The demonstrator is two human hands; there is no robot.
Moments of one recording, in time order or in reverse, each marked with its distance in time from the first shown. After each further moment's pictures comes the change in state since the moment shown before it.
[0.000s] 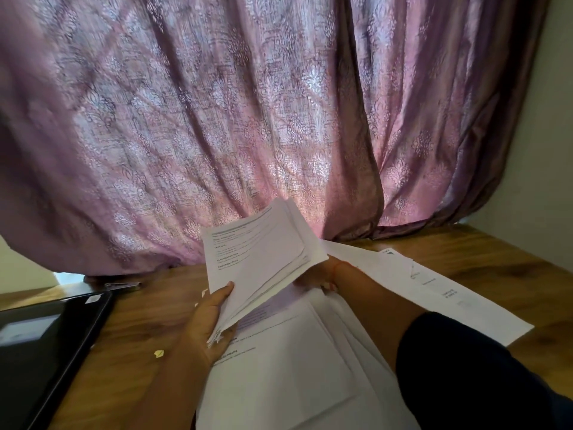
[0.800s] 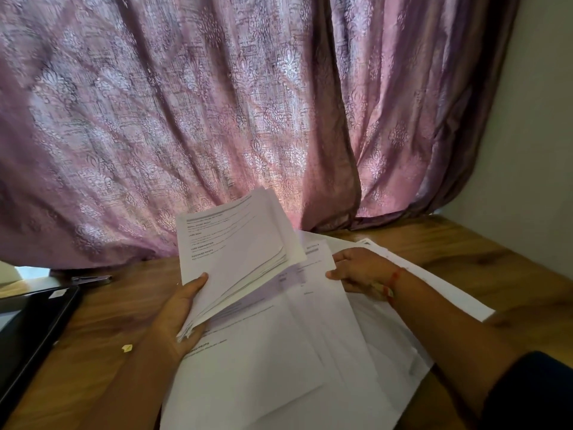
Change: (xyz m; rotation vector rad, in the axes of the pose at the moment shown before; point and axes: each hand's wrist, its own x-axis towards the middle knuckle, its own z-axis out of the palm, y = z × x) left_hand 0.010 -0.004 -0.007 0.038 -0.091 -0.020; right_hand -0.063 0.093 -0.045 0.587 0.120 0.054
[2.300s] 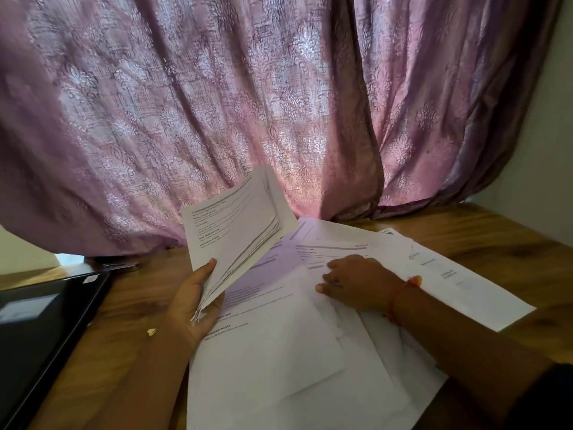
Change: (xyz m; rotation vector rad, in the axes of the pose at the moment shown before) left_hand -0.014 0.010 0.008 -0.085 0.087 0.072; right_hand -0.016 0.002 0.046 -1.325 -0.040 -0.361
